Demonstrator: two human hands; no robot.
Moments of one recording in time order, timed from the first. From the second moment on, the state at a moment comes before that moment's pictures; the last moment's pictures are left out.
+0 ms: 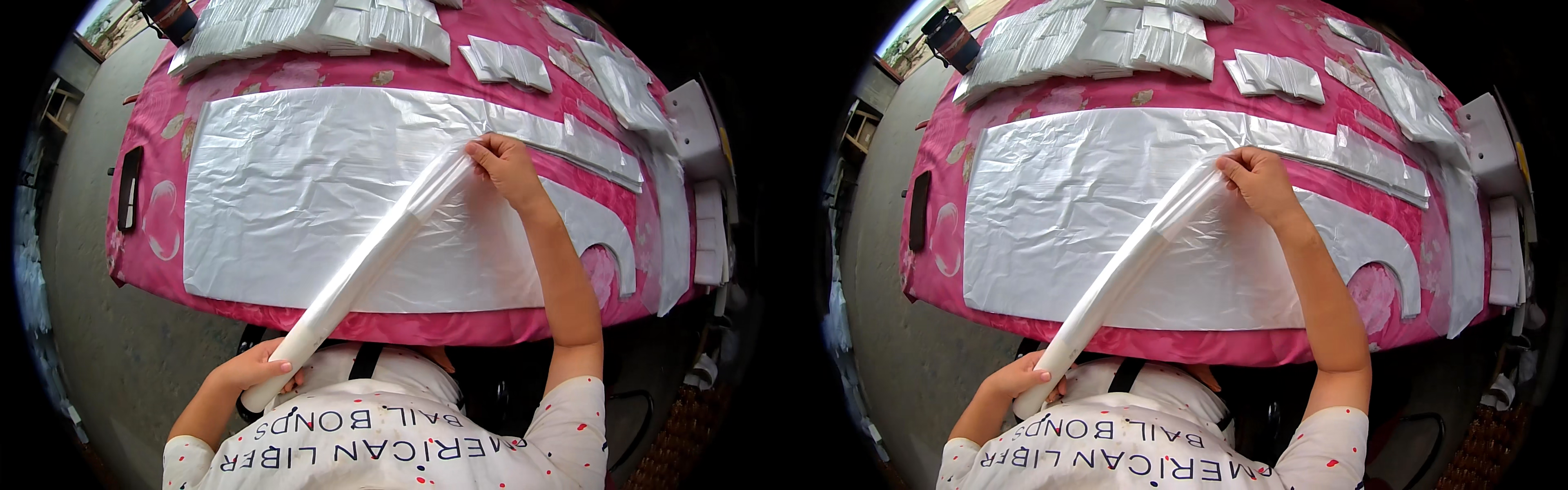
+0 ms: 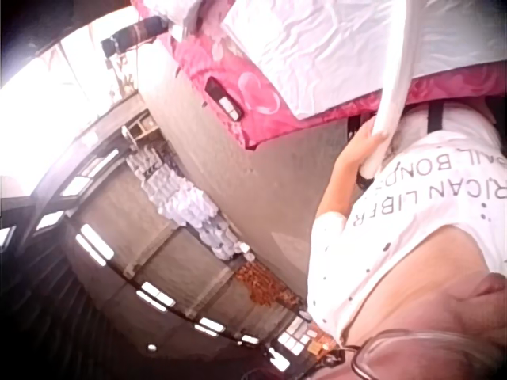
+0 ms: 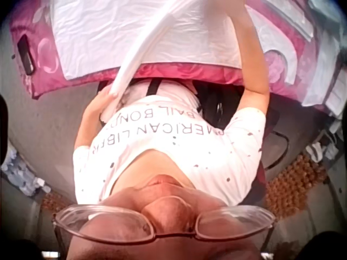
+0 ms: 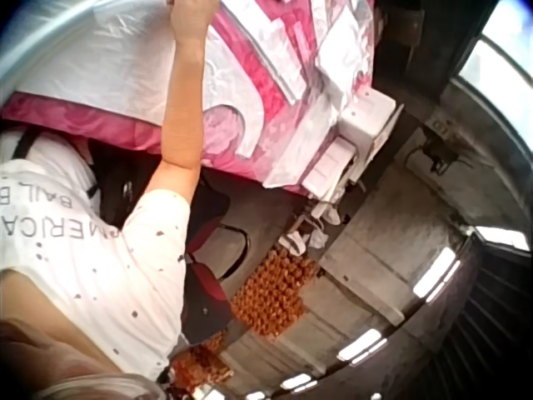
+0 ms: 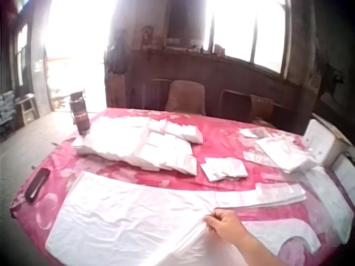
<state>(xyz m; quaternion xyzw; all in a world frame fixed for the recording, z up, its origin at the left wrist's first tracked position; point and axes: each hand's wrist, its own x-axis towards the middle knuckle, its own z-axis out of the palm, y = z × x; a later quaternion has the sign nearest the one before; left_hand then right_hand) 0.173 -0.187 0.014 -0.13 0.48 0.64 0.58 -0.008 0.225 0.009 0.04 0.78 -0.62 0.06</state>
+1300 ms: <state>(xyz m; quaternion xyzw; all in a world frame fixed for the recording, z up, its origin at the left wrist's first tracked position) 0.106 -0.061 0.005 0.59 0.79 0.10 0.11 0.003 0.189 0.052 -0.06 0.89 -0.45 -0.05</state>
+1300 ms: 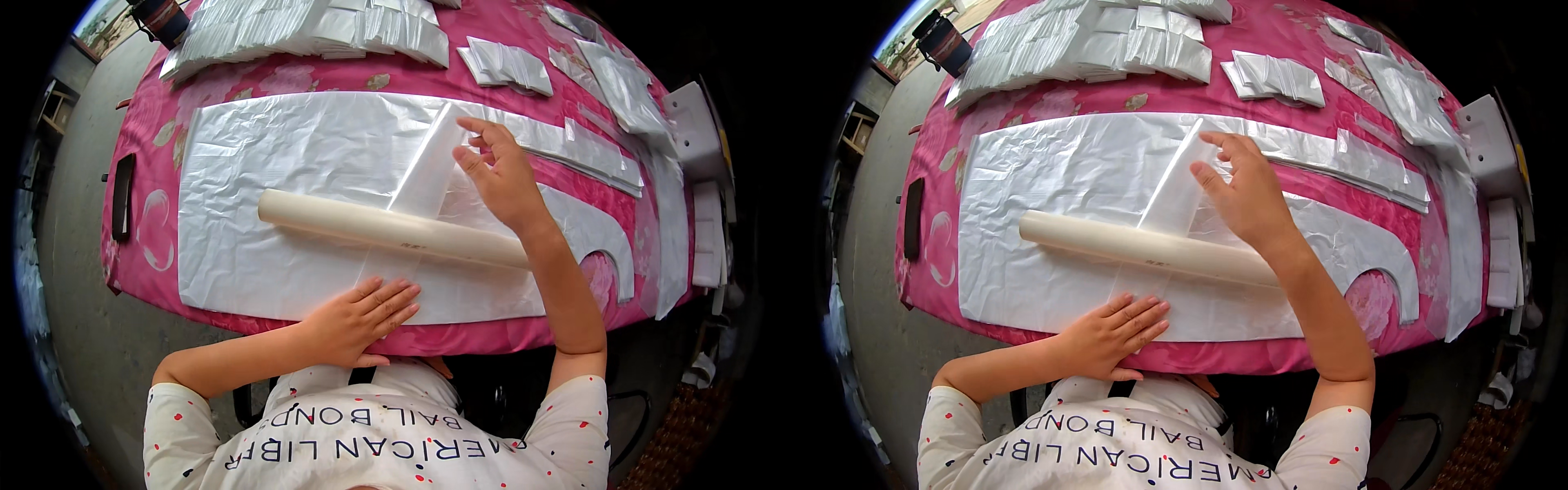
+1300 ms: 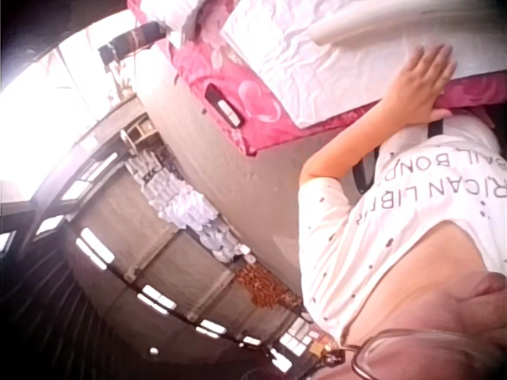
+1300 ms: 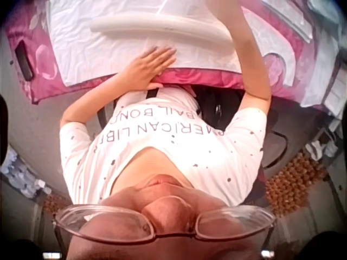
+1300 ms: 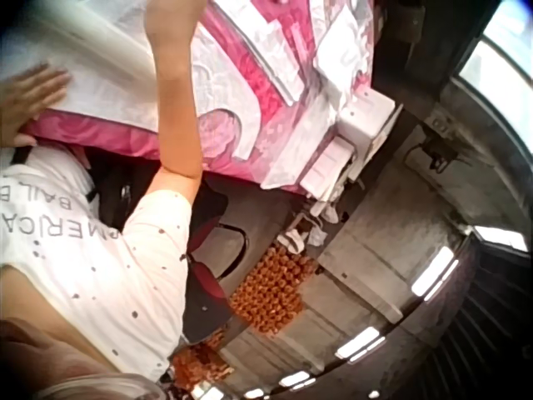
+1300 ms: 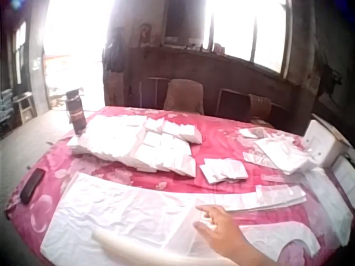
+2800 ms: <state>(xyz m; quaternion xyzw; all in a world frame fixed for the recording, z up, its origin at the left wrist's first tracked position) 0.154 -0.064 -0.005 0.59 0.80 0.11 0.01 0.016 0.177 0.023 -0.25 0.92 -0.24 -0.19</state>
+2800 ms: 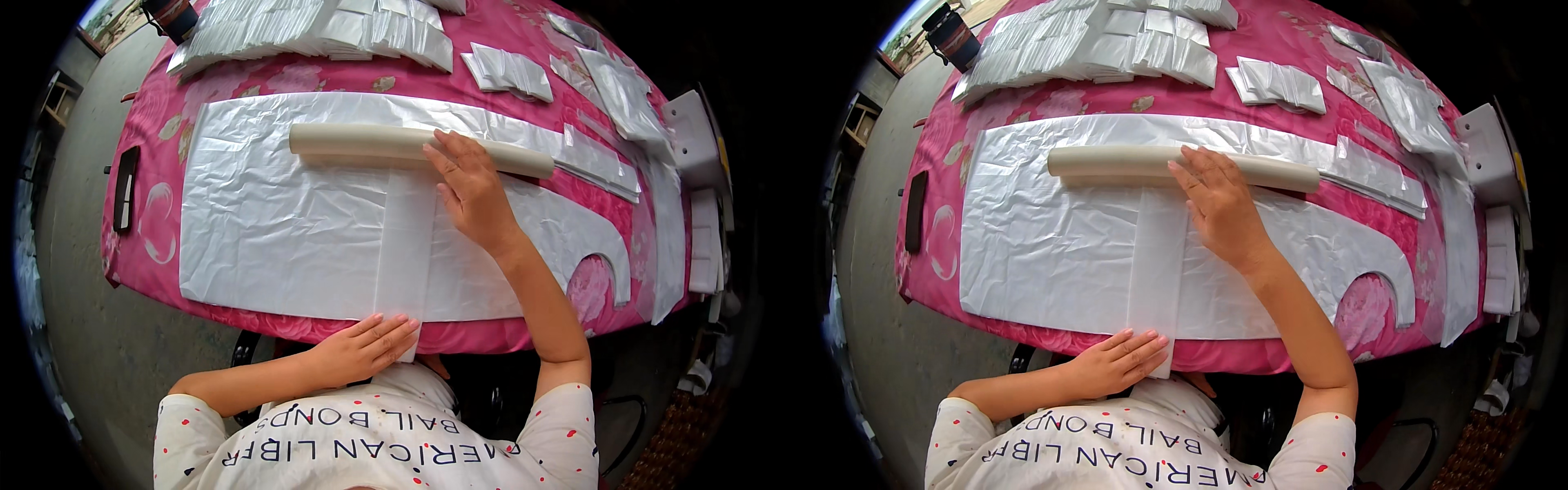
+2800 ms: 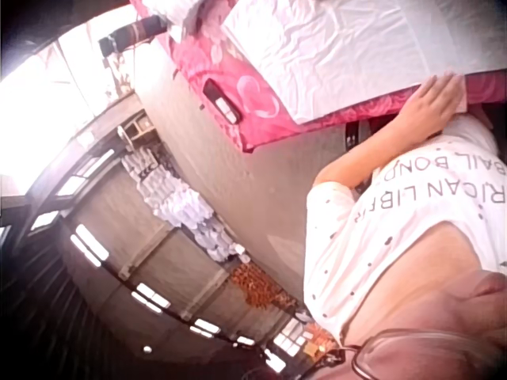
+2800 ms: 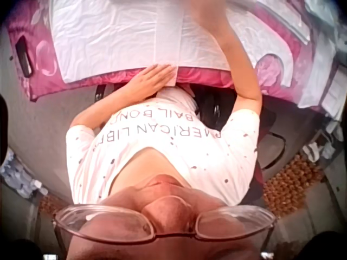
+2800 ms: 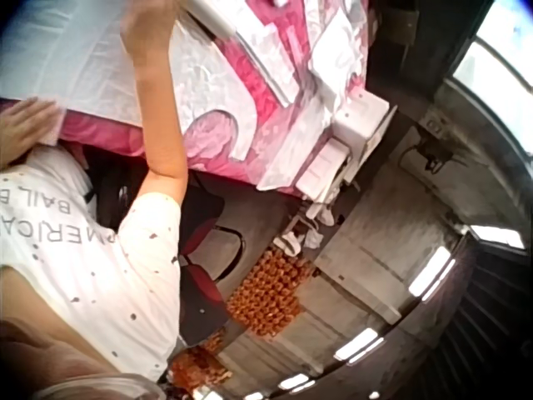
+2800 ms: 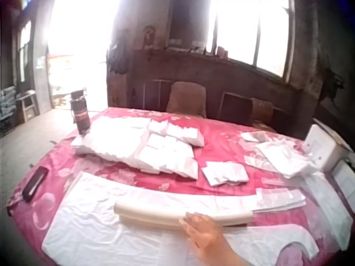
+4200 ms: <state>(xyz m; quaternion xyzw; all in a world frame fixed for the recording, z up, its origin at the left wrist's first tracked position) 0.103 -0.025 0.000 0.37 0.91 0.17 0.05 0.096 0.148 0.033 0.05 0.91 -0.39 0.10</state>
